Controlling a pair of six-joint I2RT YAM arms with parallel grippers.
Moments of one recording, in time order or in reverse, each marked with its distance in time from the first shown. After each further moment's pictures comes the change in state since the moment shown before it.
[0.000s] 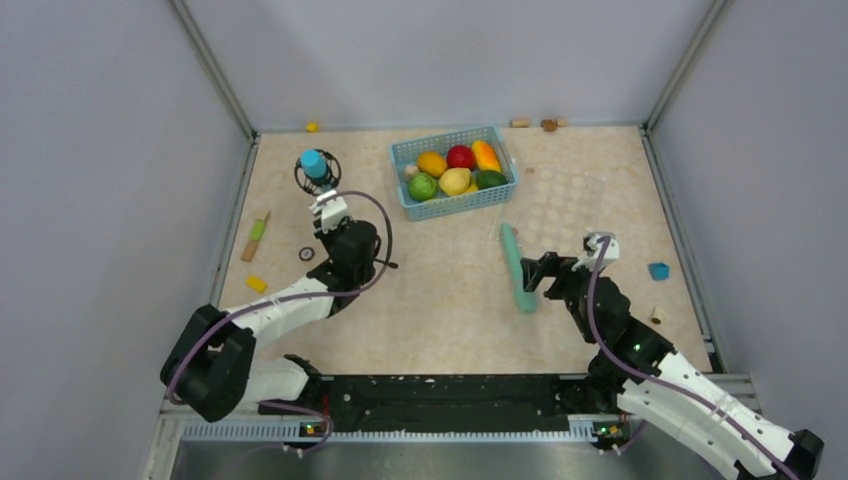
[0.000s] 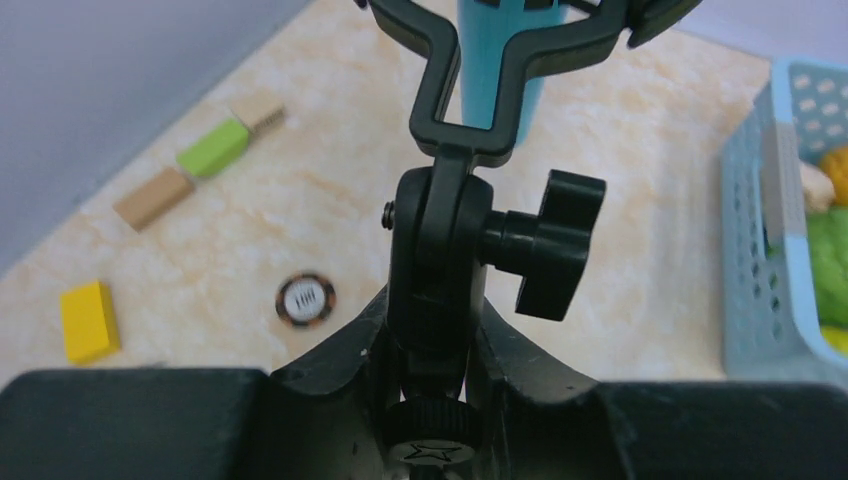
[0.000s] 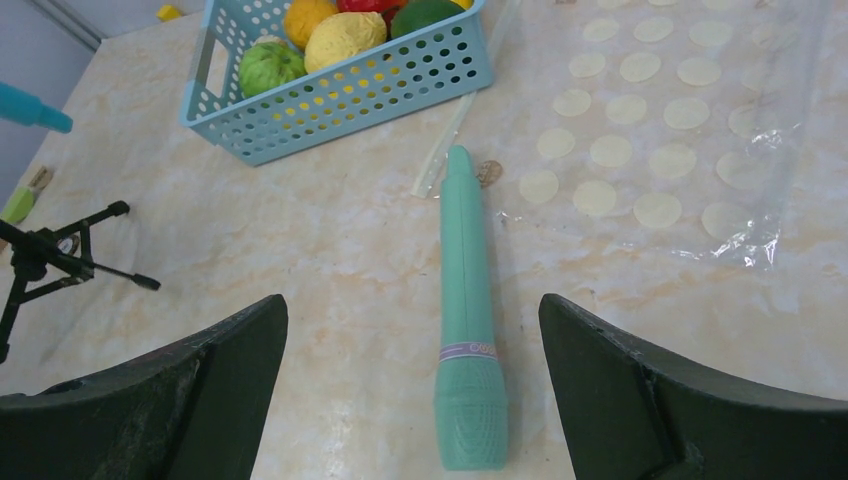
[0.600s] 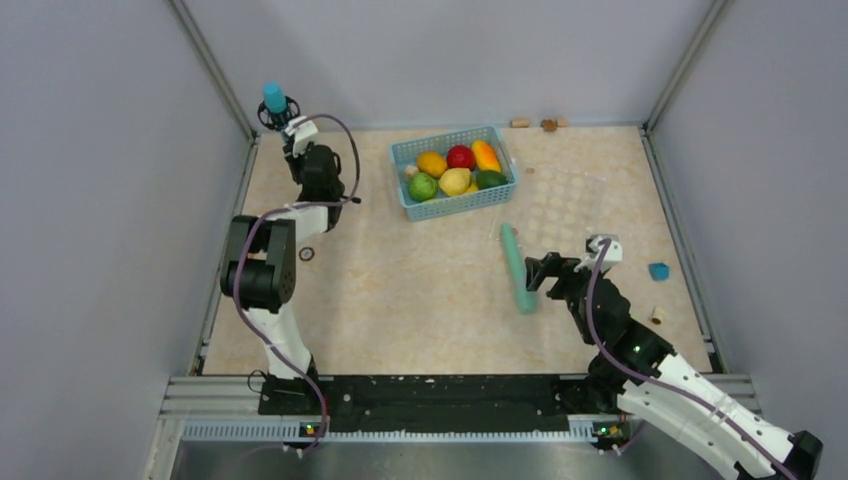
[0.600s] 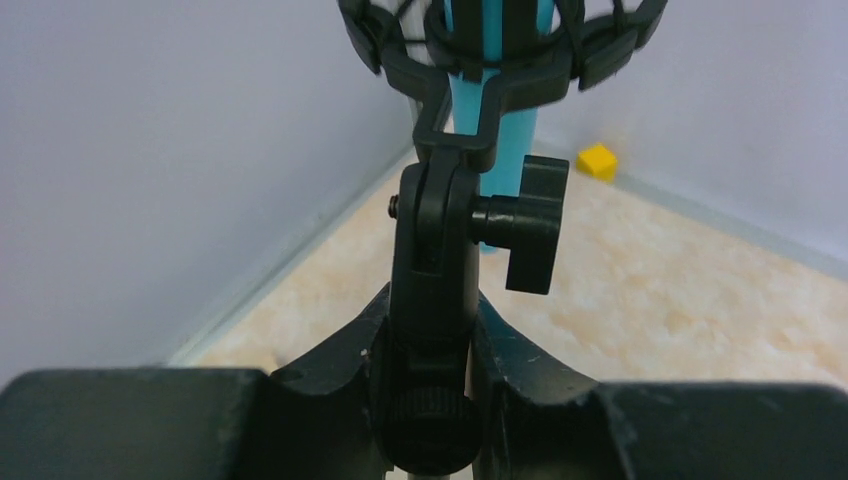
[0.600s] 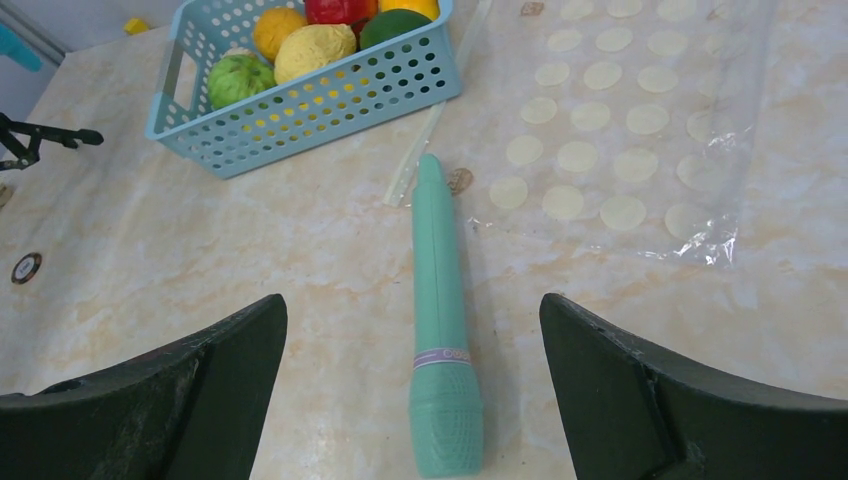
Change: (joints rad) left arm 0.486 0.599 0.529 0.397 0.278 0.414; right arm 0.000 -0.022 -0.020 0.005 0.047 -0.018
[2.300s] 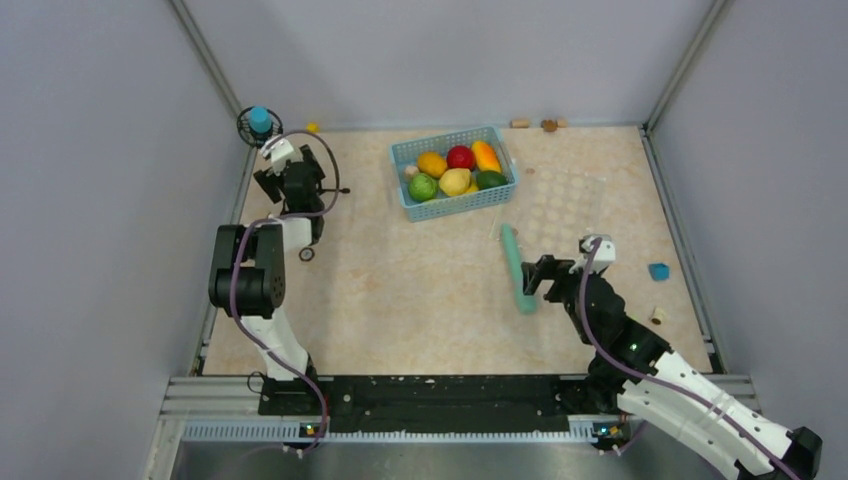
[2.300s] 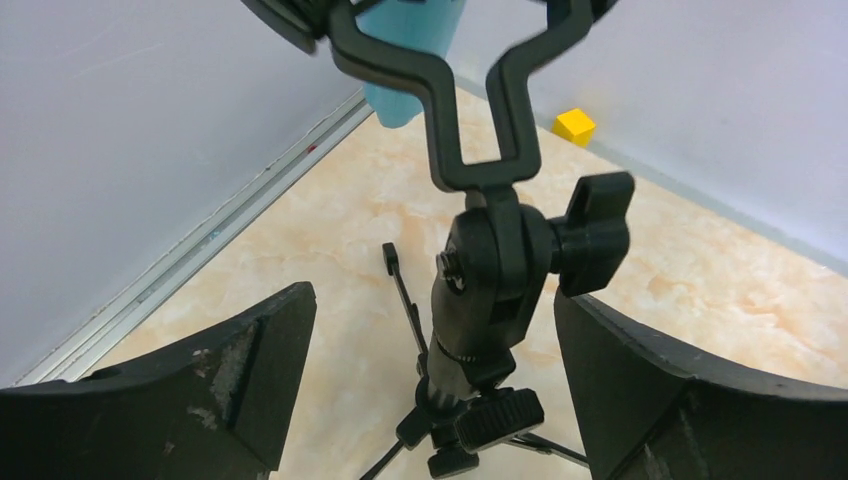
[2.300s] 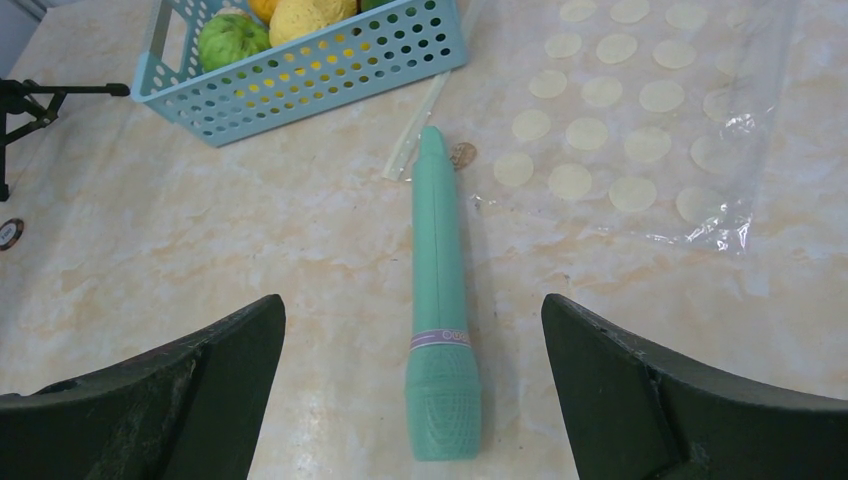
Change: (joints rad) left arm 0.129 0.011 -0.119 0.083 0.235 -0.164; right arm 0.000 0.031 -0.004 -0.014 -0.025 -0.003
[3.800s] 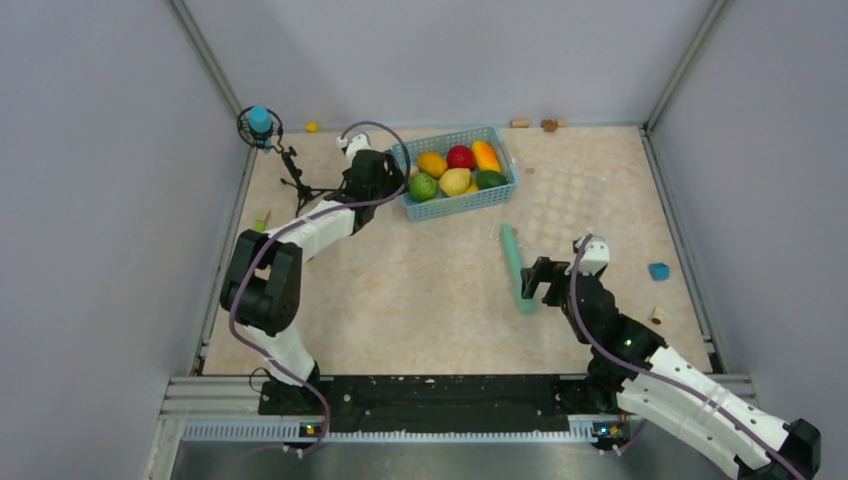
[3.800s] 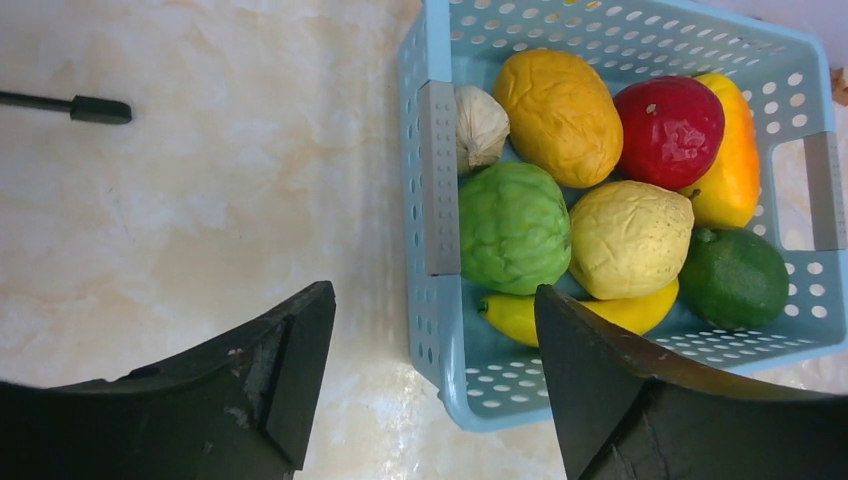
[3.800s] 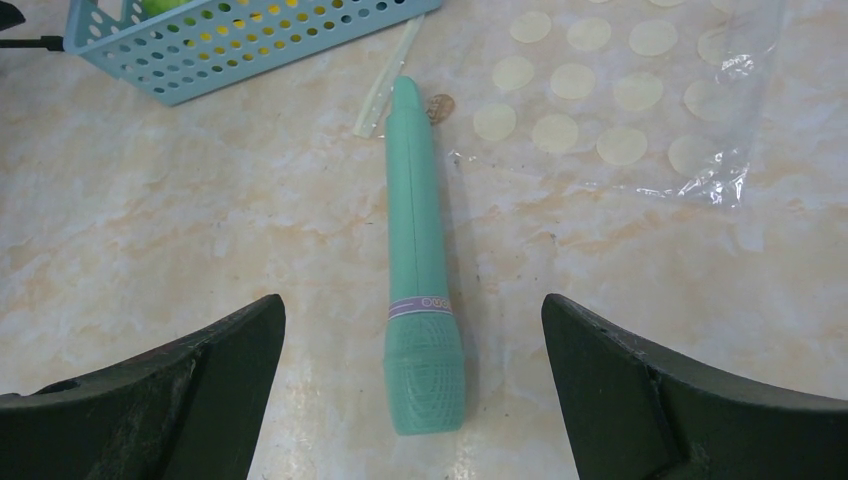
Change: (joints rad) left arm -0.367 -0.122 0.184 -0.711 0.334 -0.488; right arm 0.000 0.050 0.003 -0.066 0.003 0.051
